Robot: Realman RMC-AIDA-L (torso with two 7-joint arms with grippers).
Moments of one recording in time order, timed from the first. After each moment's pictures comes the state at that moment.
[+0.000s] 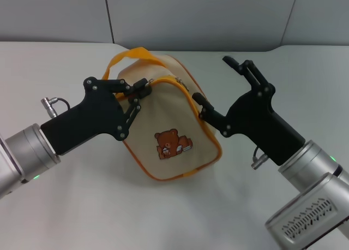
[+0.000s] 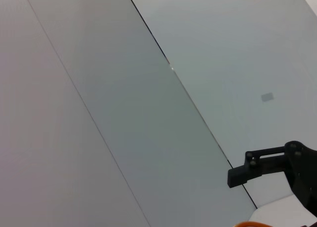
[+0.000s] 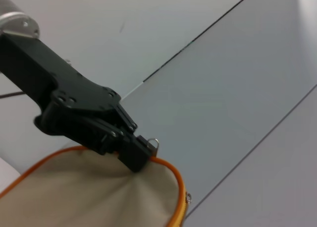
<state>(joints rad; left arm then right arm) -0.57 -2.08 0.30 0.18 1.89 1.63 -0.16 0.62 2.09 -0.37 0.34 -1.50 -1.51 -0.75</state>
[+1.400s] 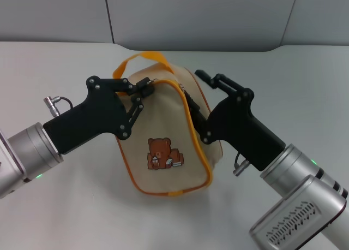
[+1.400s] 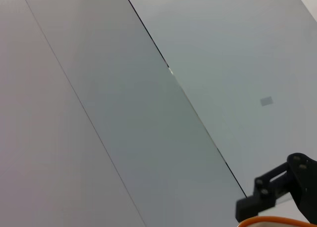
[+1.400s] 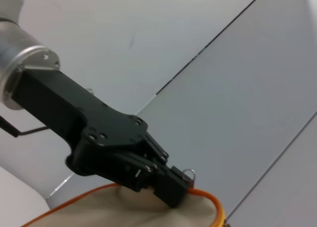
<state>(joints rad) -0.58 -2.08 0.30 0.17 1.89 1.63 -0.16 0.62 2.09 -0.21 0.41 -1.68 -1.45 -0.76</state>
